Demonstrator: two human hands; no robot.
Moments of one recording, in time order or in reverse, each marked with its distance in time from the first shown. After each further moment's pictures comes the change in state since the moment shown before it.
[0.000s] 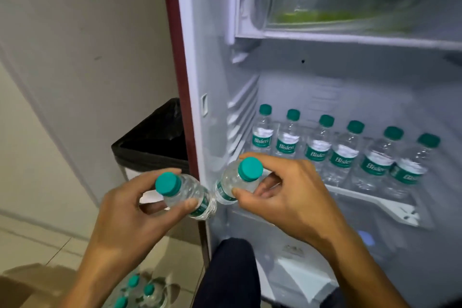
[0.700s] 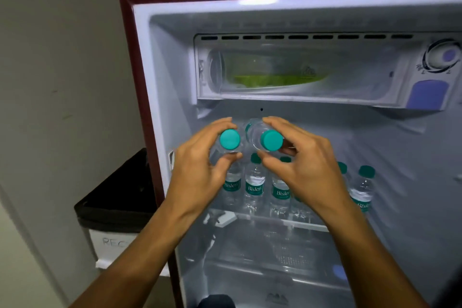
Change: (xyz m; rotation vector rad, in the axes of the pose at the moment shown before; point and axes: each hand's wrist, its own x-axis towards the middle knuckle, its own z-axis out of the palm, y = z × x) left_hand 0.110 0.096 0.089 -0.021 0.055 0.653; right_hand 0.048 0.007 -0.093 -0.252 0.420 -0.144
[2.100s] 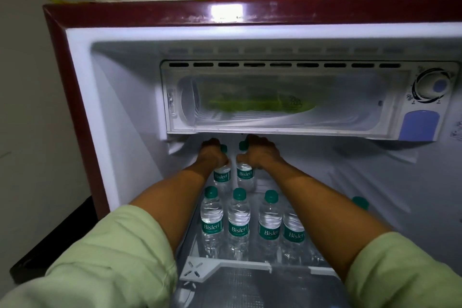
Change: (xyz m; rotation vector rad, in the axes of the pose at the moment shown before) left_hand 0.153 -0.173 0.171 0.482 -0.638 -0.571; right_hand 0.150 0.165 0.099 -0.539 -0.488 0.574
